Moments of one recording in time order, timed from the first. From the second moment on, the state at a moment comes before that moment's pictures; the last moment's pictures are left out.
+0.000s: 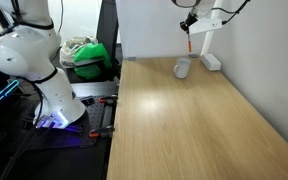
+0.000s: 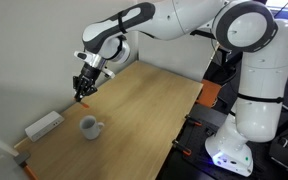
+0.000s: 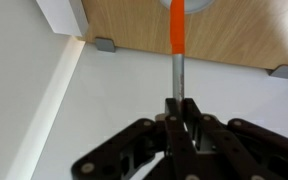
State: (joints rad) arm -0.03 0.34 0.30 -1.80 0.83 2.32 -1.92
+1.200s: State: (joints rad) arm 0.03 0.22 0.07 -2.02 0.38 2.69 -1.25
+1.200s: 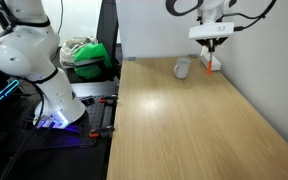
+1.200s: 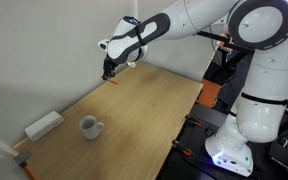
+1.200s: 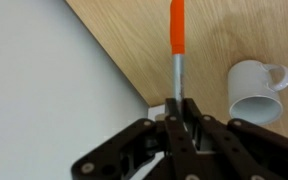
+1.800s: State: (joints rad) arm 0.05 0.23 0.01 -1.98 -0.04 2.41 -0.70
